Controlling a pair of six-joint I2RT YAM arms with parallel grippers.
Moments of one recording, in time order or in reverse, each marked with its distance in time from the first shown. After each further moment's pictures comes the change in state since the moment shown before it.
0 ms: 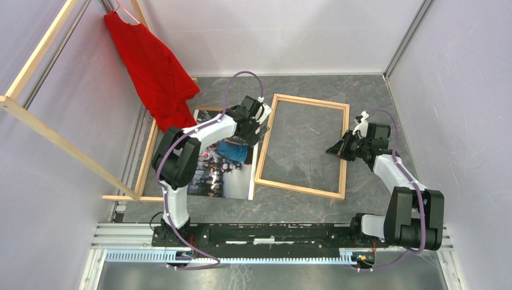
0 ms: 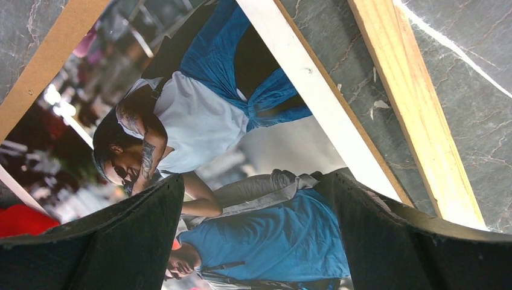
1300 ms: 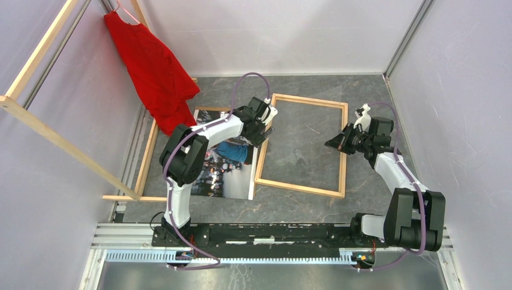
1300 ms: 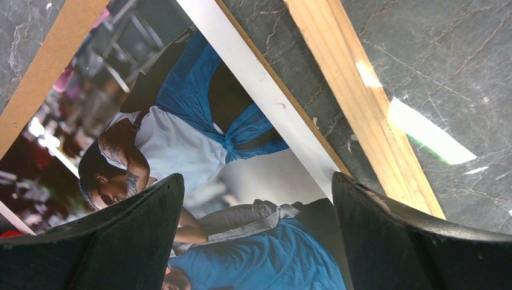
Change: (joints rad) left arm -0.032 0.077 0.060 0.010 -0.001 0.000; right arm -0.003 -0.006 0.040 0.057 -0.081 0.002
